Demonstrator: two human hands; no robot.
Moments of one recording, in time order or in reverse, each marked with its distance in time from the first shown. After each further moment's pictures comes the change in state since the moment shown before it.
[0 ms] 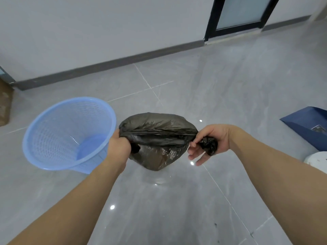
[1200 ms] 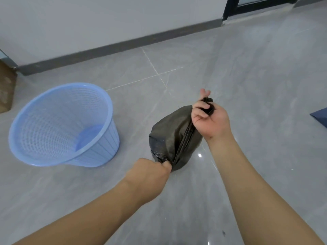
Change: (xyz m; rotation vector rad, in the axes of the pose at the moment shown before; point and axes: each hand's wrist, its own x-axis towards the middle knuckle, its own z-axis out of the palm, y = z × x) left_hand -0.065 -0.030 0.037 1.814 -0.652 0.845; right_hand 0.077 -0.018 0.000 1.261 -0.068 -0.936
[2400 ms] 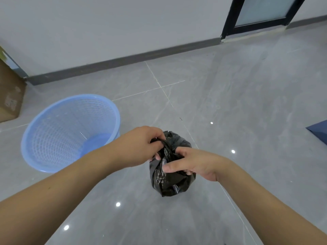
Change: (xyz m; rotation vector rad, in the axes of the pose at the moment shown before) left_hand -0.018 -0.072 -0.077 -1.043 0.191 -0.165; right_hand -0.077 0.050 0.021 -1.691 -0.145 0.558
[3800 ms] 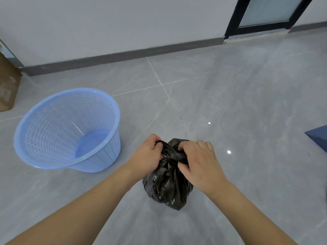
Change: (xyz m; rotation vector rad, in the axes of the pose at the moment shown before) left_hand 0.034 -0.040 0.070 -0.502 0.248 -0.244; right_hand 0.015 0.051 0.004 -1.167 0.837 -0.415
